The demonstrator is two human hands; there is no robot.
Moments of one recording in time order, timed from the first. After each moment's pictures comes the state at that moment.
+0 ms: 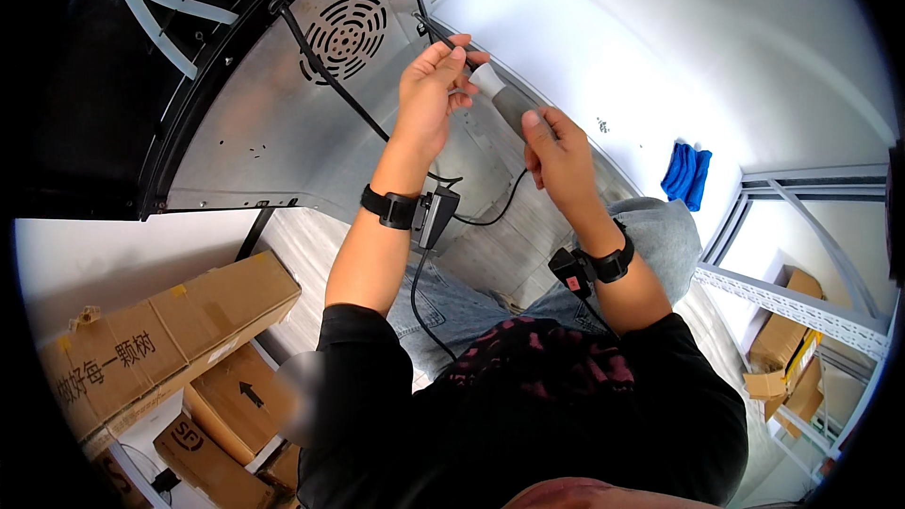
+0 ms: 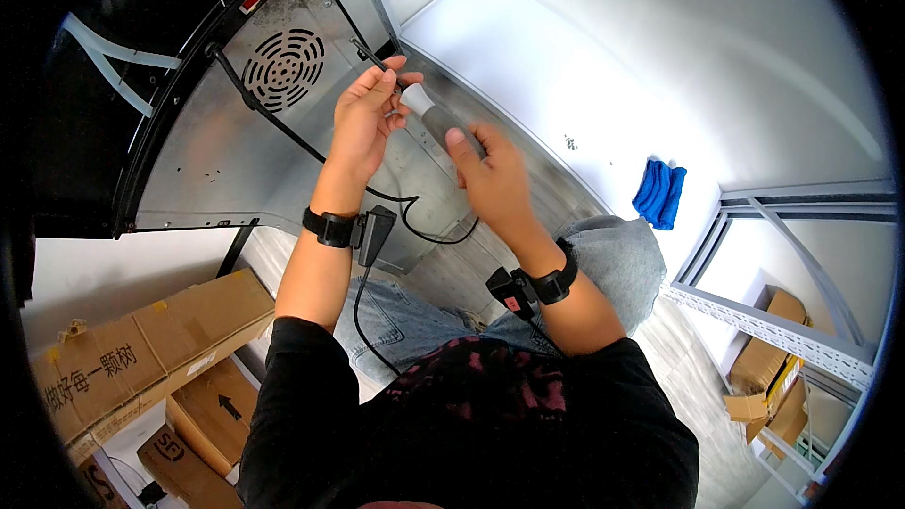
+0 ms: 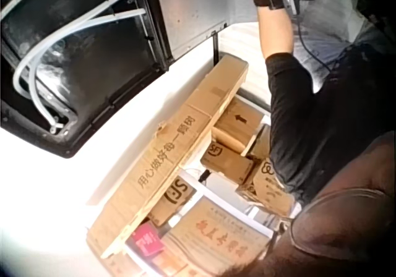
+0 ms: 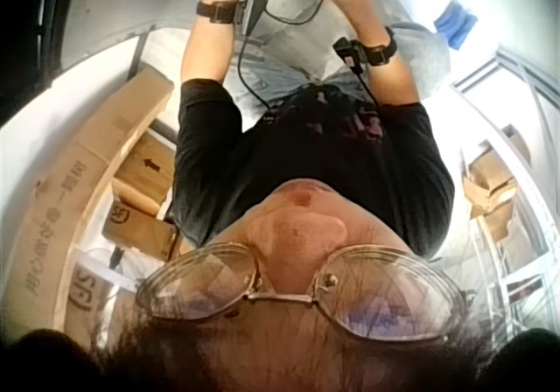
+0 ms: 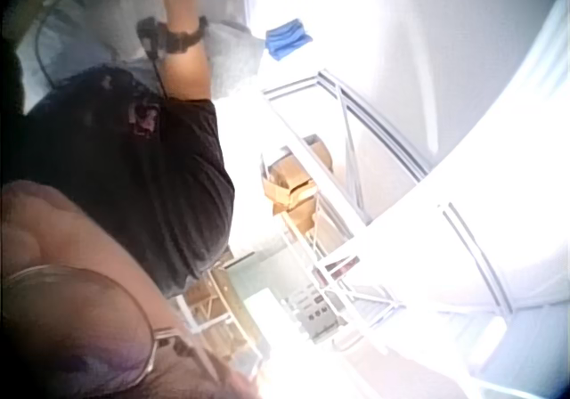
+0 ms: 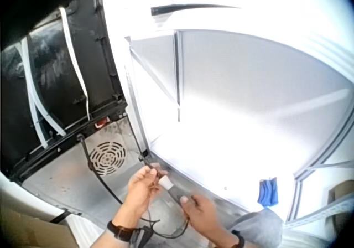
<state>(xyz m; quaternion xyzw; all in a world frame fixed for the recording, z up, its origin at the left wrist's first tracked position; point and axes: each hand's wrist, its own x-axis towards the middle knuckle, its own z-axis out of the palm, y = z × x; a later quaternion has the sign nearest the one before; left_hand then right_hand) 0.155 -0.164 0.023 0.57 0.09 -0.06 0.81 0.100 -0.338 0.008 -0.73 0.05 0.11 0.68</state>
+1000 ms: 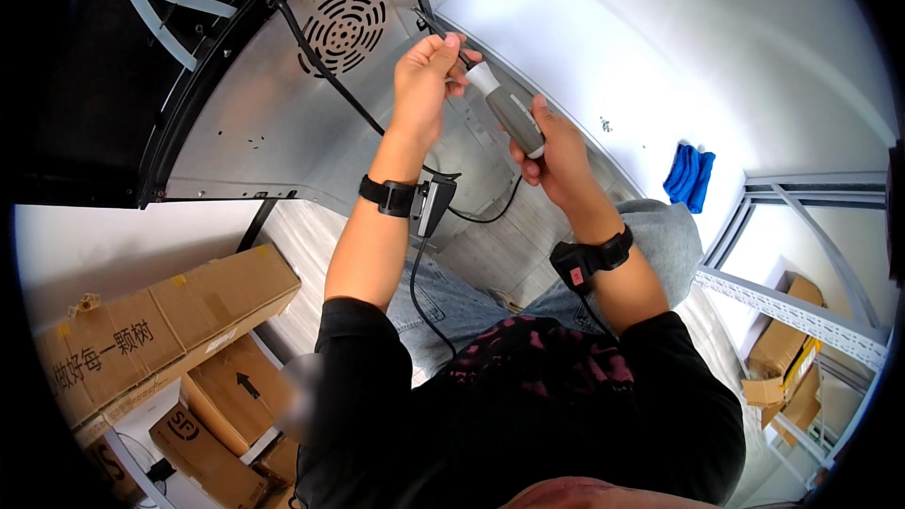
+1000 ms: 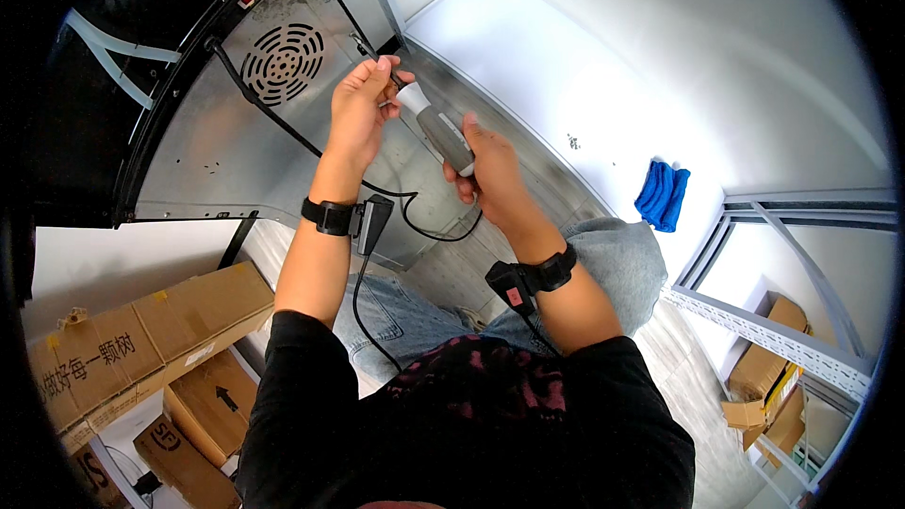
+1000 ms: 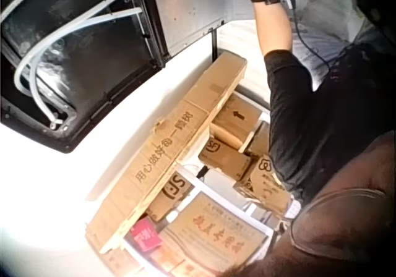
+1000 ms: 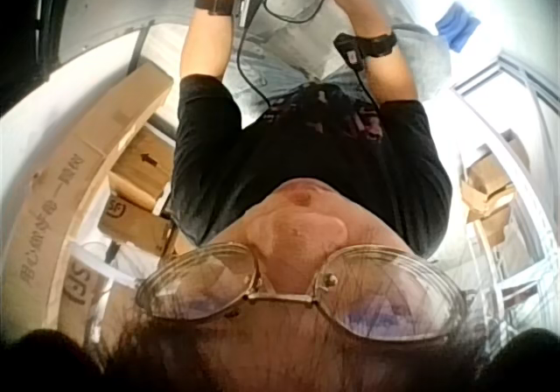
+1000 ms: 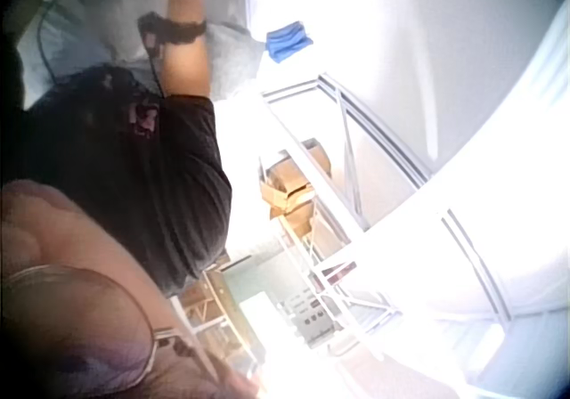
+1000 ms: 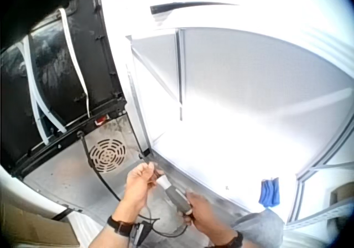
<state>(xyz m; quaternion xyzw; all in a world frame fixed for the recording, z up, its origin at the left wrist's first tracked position) 0.161 -0.163 0.015 0.59 0.10 0.00 0.80 0.115 -0.355 -0.004 -0.46 0.07 0.35 0.81</state>
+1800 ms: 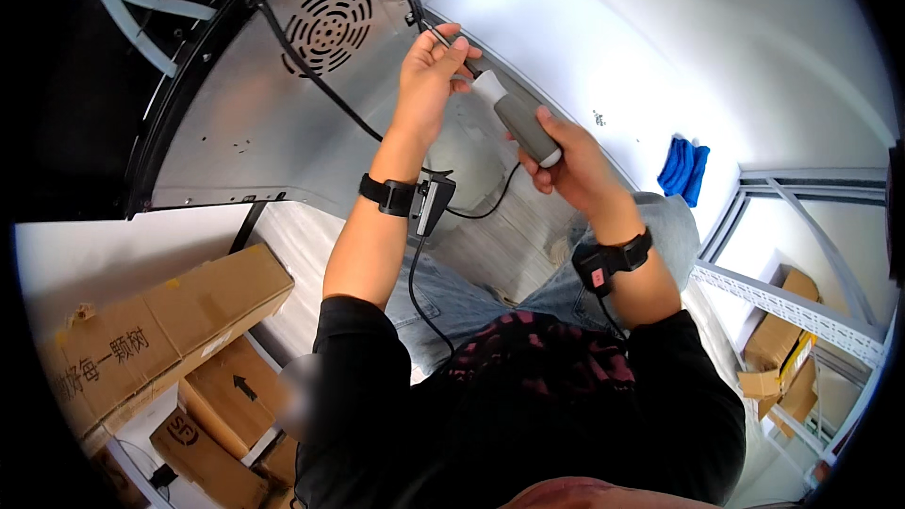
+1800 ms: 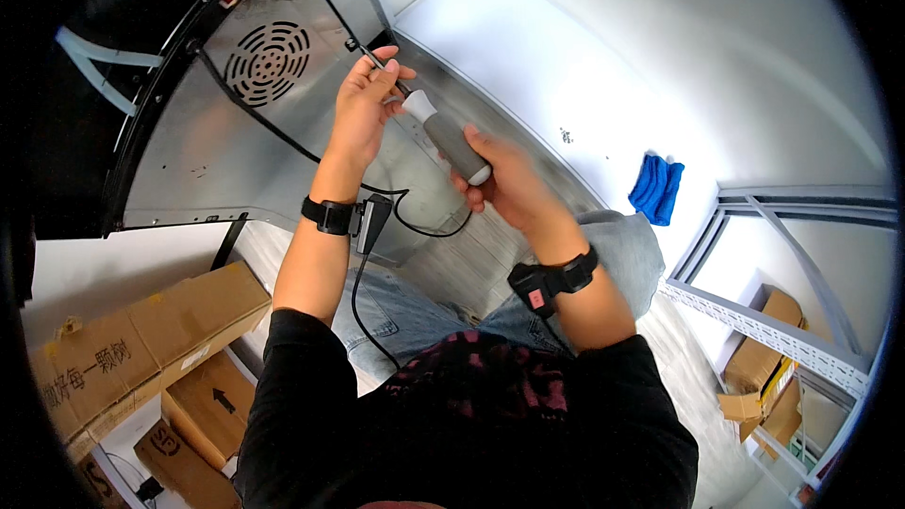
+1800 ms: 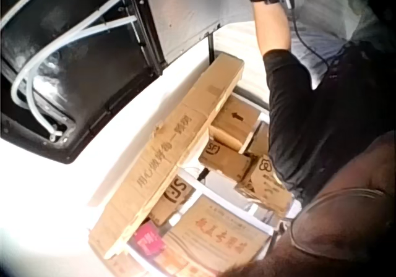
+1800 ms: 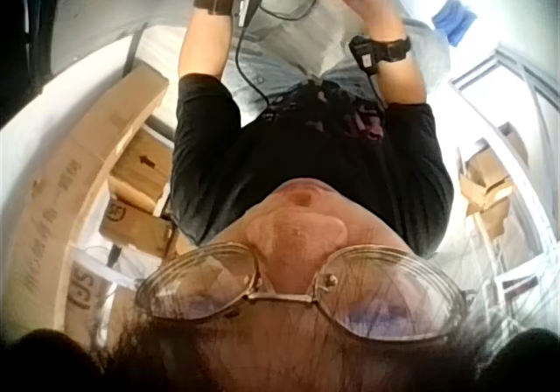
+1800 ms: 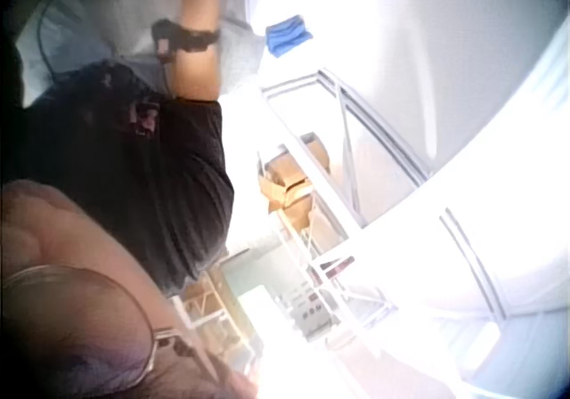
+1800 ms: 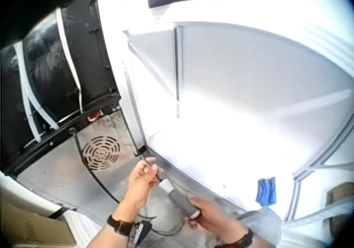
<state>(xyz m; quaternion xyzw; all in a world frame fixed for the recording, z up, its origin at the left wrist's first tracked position) 0.166 -0.171 -0.003 0.61 0.08 -0.03 0.79 0.107 -0.374 0.010 -0.48 0.07 0.38 0.79</state>
